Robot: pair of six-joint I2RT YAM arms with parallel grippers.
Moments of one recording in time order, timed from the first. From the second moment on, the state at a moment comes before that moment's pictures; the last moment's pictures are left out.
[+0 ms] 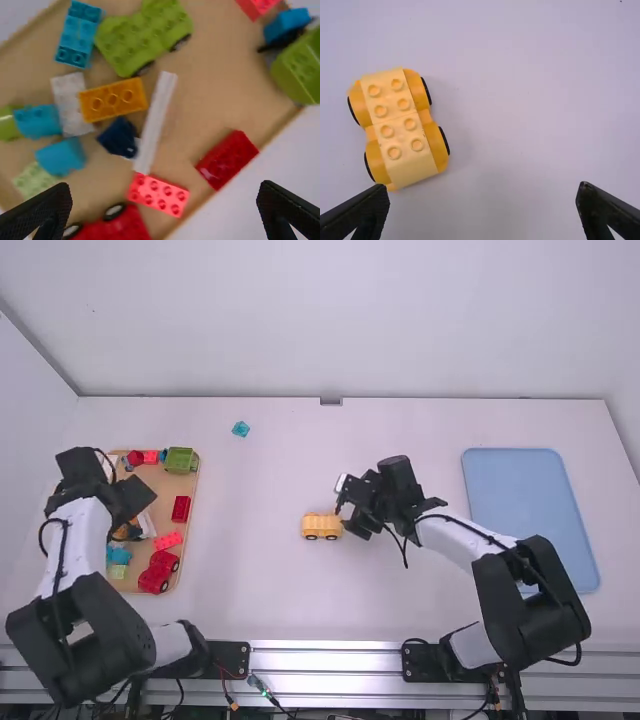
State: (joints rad) left arm 0.61 1.40 0.99 -0.72 -0.05 -0.33; right arm 0.42 1.58 0.74 -0.04 -0.35 -0.77
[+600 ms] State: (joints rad) left arm 0.72 1.93 1.51 -1.02 -0.08 0.50; right arm 0.34 1.58 0.95 -0.30 -0.32 -0.77
